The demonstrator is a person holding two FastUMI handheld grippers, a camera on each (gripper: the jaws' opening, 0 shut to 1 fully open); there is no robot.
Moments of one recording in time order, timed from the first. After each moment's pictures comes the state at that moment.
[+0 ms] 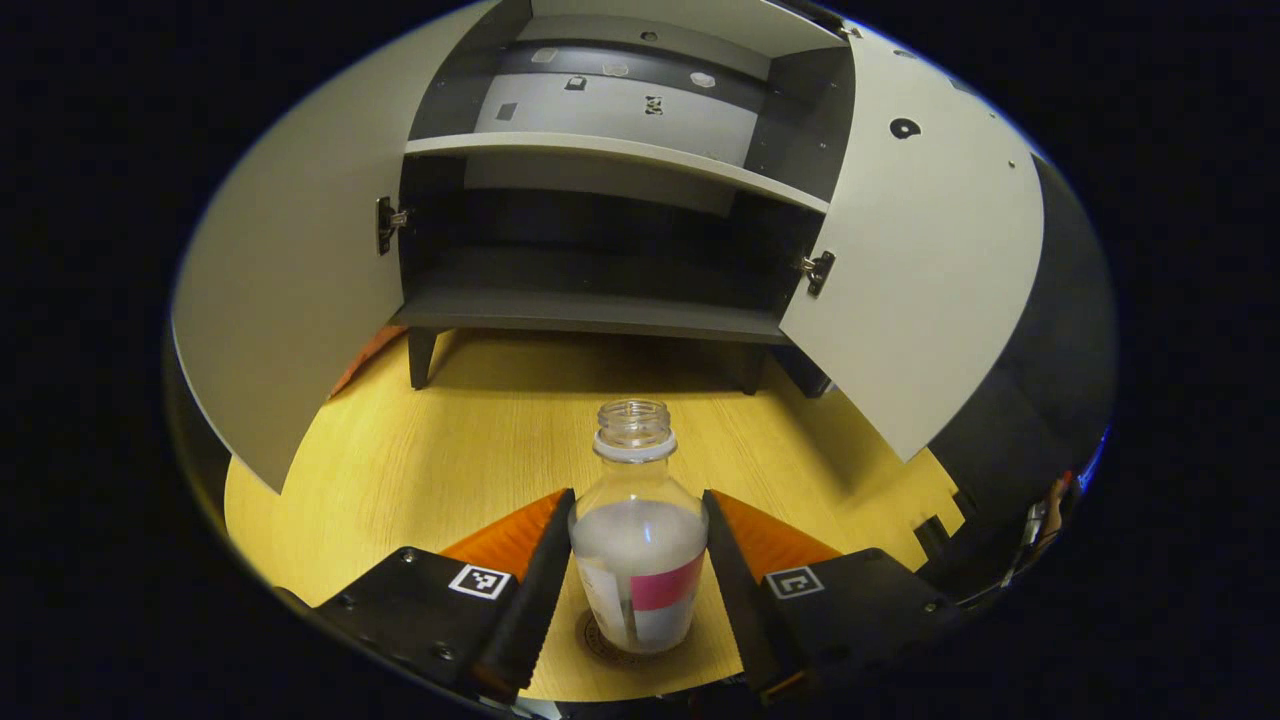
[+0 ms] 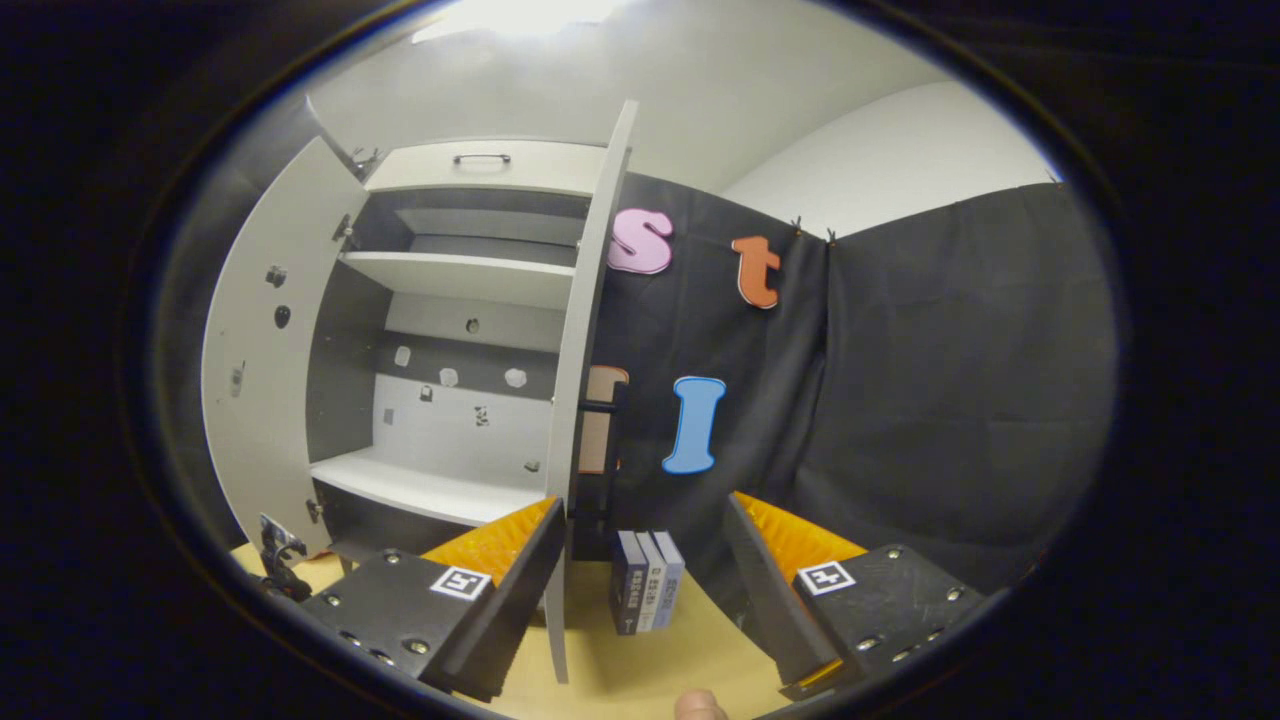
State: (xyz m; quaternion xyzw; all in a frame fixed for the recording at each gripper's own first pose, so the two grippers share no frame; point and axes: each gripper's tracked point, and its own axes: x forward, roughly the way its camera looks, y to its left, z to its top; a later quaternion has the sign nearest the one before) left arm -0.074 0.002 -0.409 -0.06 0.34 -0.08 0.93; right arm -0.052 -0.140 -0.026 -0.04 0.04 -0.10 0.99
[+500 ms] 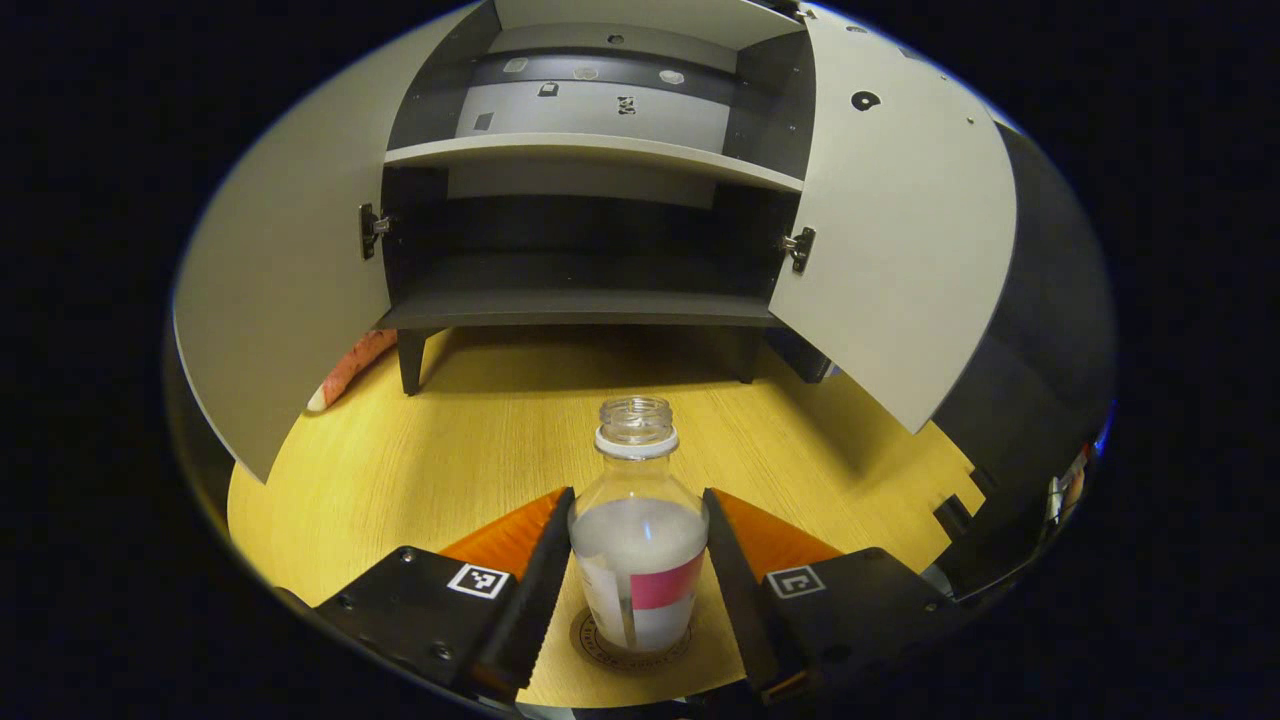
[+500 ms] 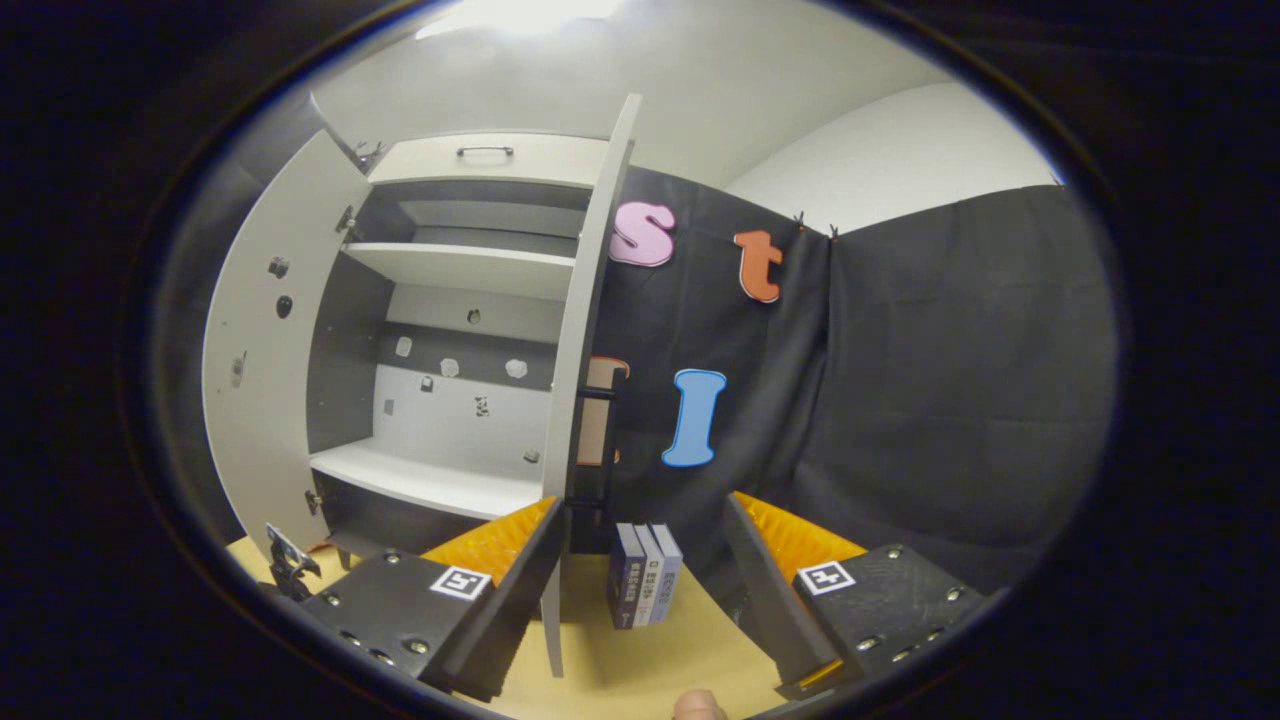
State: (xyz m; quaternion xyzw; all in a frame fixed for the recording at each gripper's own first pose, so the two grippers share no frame) left arm -0.085 -0.009 -0.427 -0.03 0.34 -0.10 0.94; right arm -0.055 -0.141 -0.035 -0.04 0.05 -0.10 0.99
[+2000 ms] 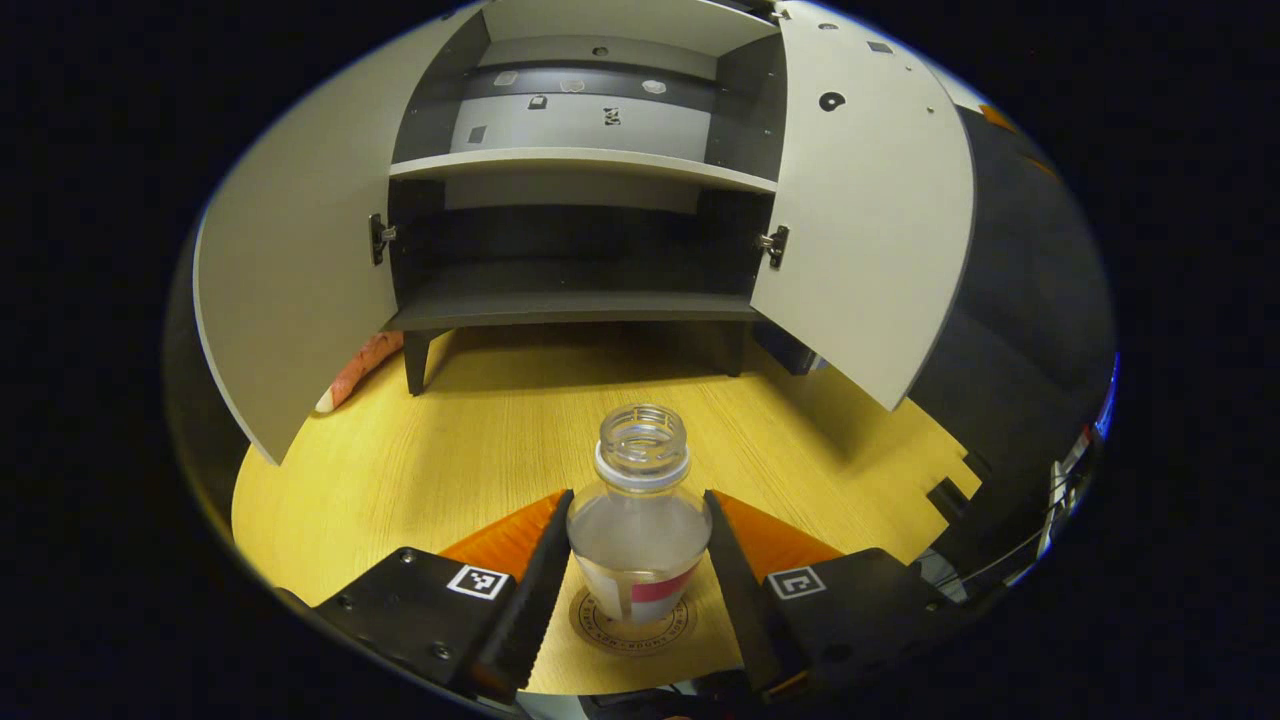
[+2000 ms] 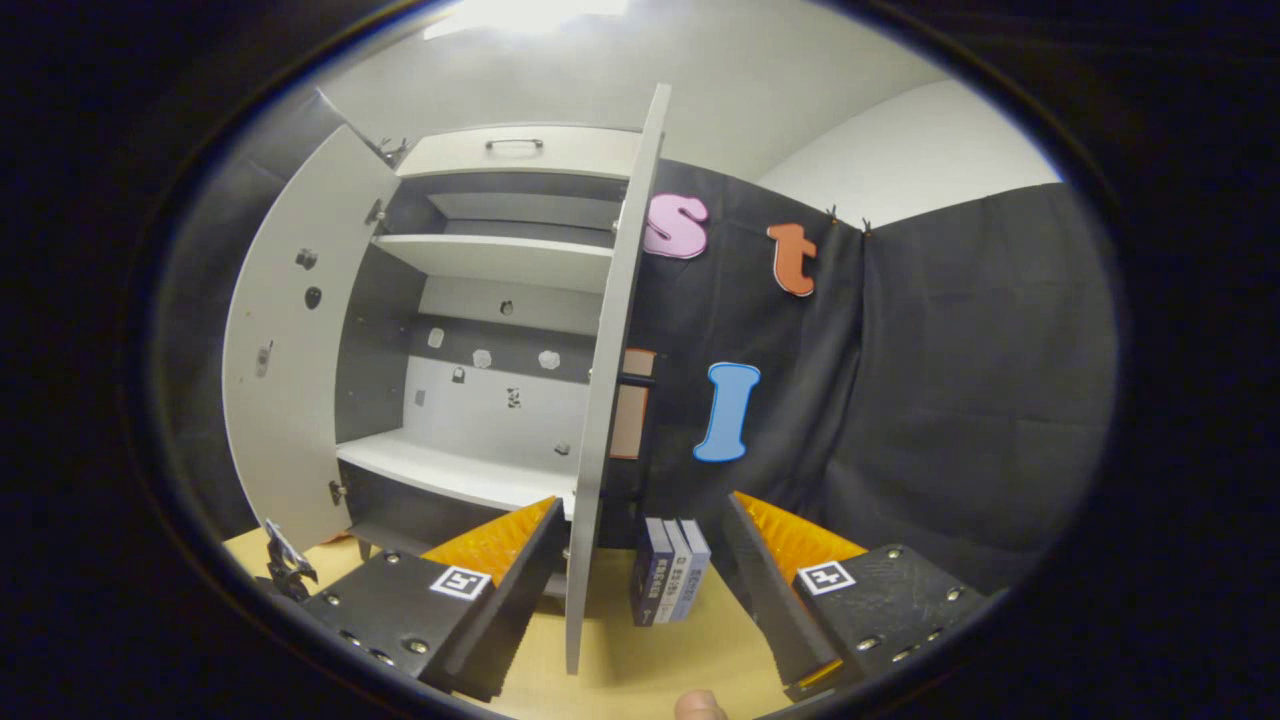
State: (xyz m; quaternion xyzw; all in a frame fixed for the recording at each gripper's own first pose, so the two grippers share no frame) left arm -0.119 -0.015 -0.422 -0.01 0.33 -0.11 0.94; right arm -0.046 -0.121 -0.048 -0.04 0.07 -0.05 1.00
